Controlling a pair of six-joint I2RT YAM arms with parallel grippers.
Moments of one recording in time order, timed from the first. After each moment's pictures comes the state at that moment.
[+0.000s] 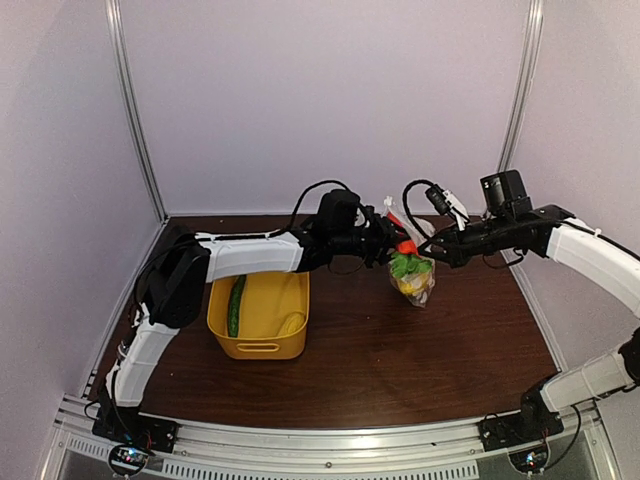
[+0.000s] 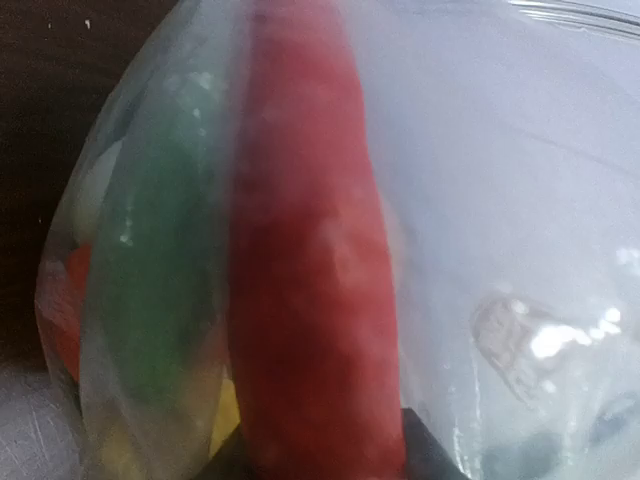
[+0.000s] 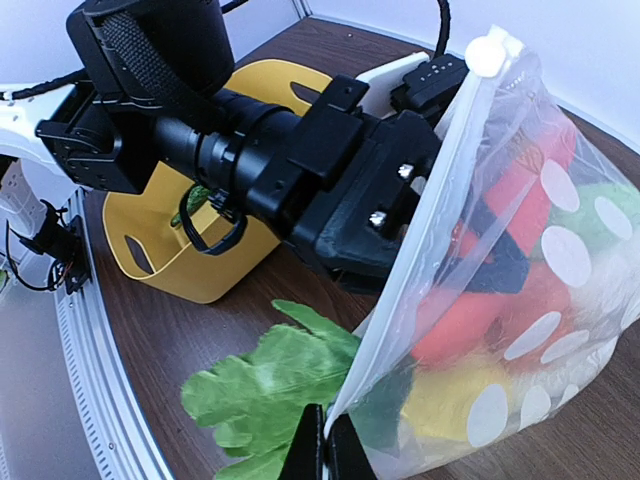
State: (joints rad) left arm -0.90 2.38 1.95 0.20 0.40 -1.41; right arm 0.37 1.28 1.11 -0.54 -0.58 -0.10
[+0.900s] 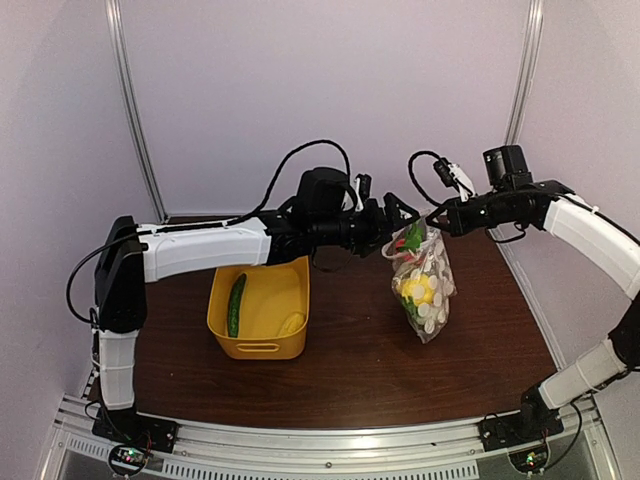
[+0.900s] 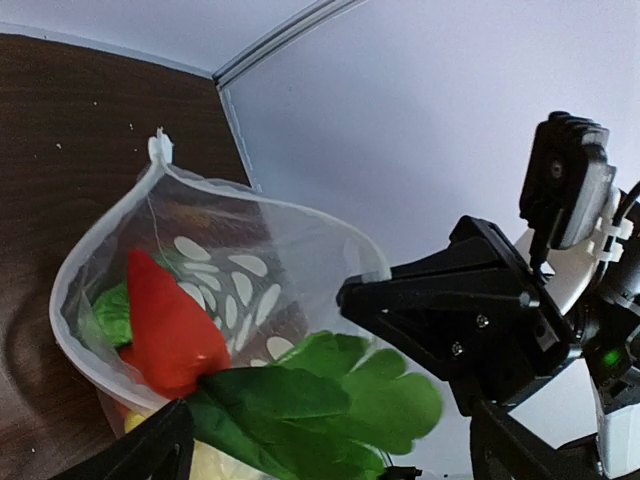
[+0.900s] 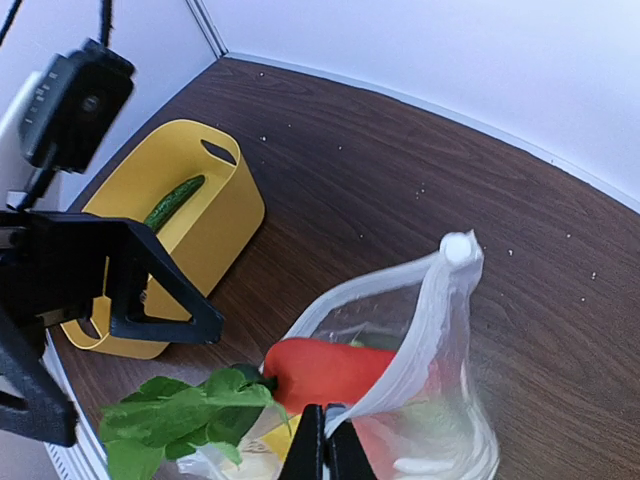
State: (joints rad) left arm -0.97 2.08 1.76 0.09 0.23 -1.04; right arm 0.31 1.38 1.32 -0.59 -0.45 -0.05
